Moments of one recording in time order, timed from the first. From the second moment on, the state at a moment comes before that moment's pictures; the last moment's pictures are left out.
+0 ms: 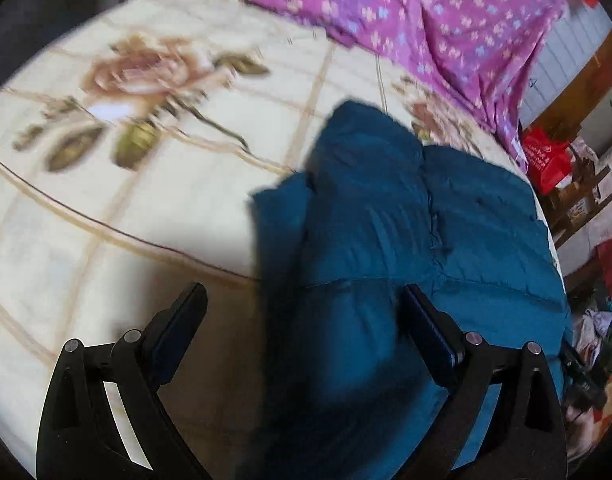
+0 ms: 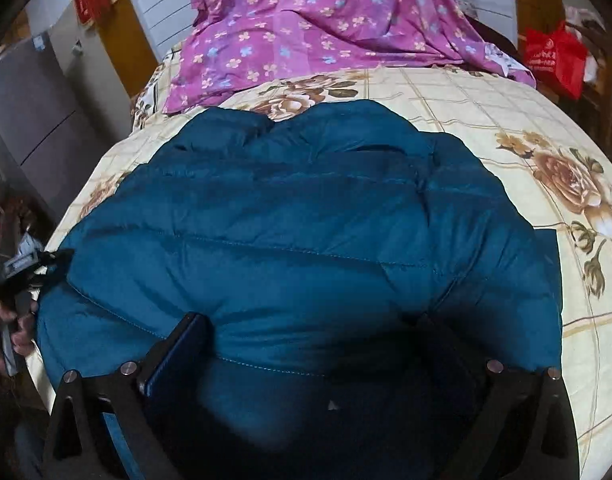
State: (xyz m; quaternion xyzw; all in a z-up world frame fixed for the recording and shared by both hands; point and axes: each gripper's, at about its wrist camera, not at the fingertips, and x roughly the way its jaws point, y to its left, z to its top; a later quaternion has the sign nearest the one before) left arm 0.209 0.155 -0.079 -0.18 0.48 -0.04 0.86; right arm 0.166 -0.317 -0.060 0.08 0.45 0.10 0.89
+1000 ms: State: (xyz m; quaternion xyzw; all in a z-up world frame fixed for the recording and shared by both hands) left arm 0.247 0.127 -0.105 -0.10 0.53 -0.17 0.82; right arm 0.119 -0.456 -0.075 0.23 0.45 0.10 0.86
